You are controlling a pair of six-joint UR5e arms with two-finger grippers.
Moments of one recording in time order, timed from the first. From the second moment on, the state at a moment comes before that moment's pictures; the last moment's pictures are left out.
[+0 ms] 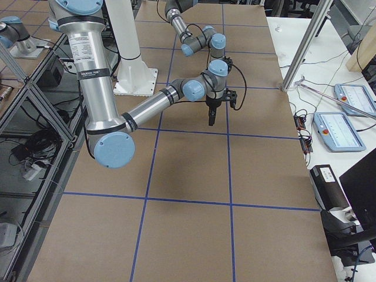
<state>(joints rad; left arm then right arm) -0.56 -2.64 -1.10 -1.65 -1.93 -1.07 0.96 -1.37 1.92 -1.61 2.18 0.82</state>
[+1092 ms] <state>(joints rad) -0.57 -2.63 -1.15 -1.65 -1.93 -1.08 0.96 -1.37 1.92 -1.61 2.18 0.81</state>
